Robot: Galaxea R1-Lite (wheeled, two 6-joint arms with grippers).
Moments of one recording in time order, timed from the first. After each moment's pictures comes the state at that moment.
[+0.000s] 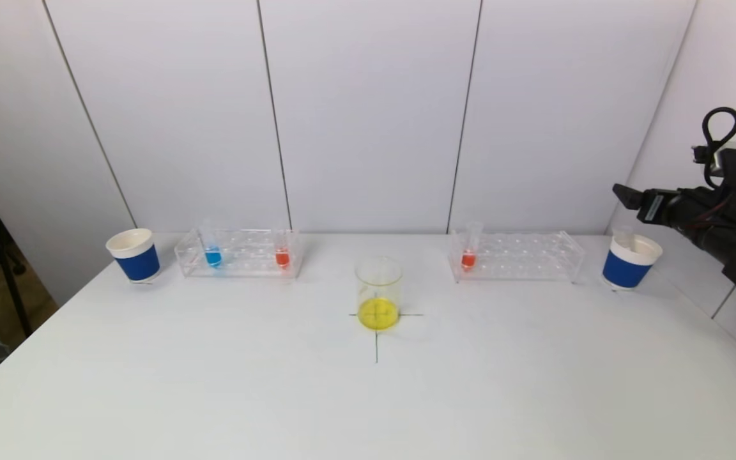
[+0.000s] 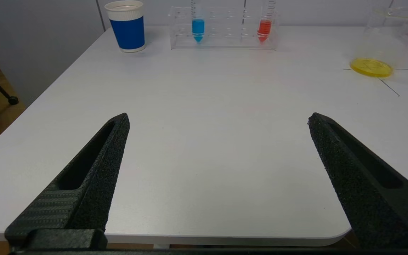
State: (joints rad) left arm -0.01 0.00 0.00 0.00 0.00 -0.02; right arm -0.24 2.03 -0.97 -1.00 0.10 0.05
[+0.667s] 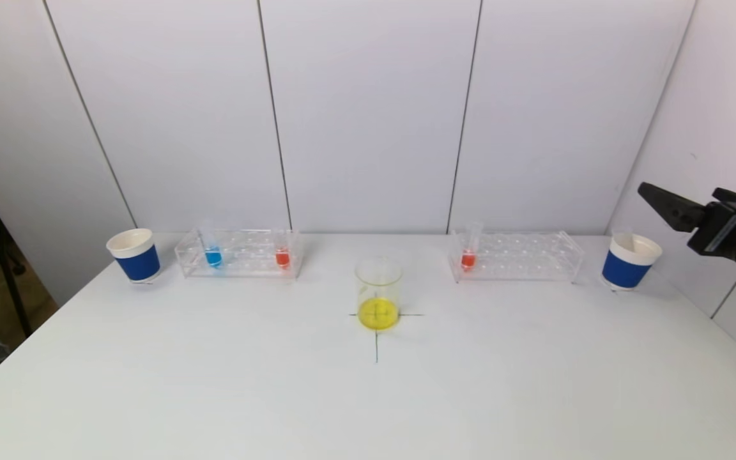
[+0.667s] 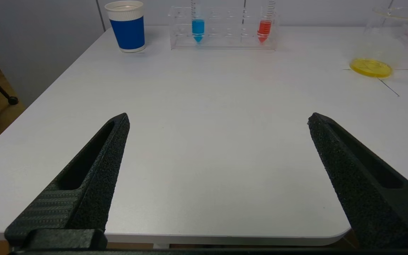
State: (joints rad) left arm -0.01 0.00 0.00 0.00 0.00 -0.02; right arm -0.03 1.41 -0.46 -1.00 0.06 0.14
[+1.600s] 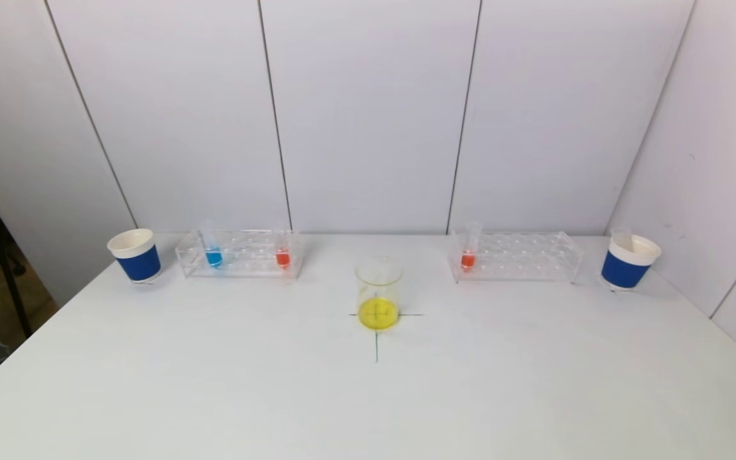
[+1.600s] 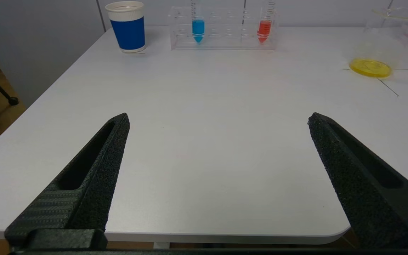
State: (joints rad) left arm -0.01 0.00 0.00 0.00 0.00 -0.02; right arm -0.02 0.46 -0.04 -0.59 0.04 0.13
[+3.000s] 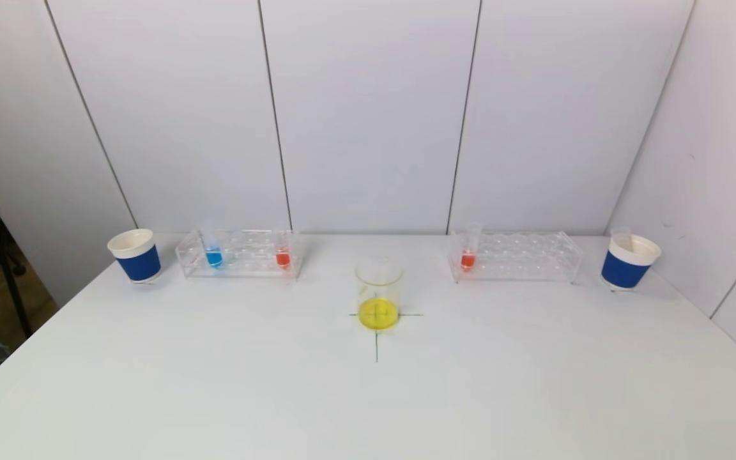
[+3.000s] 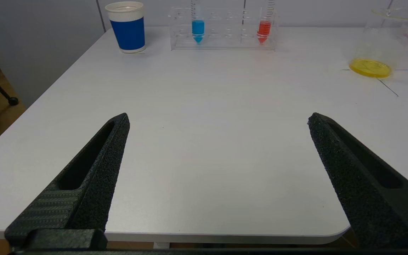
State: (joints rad) left arm -0.01 0.00 0.00 0.00 0.00 -0.02; right arm 0.00 0.00 -0.02 0.03 -0.03 0.05
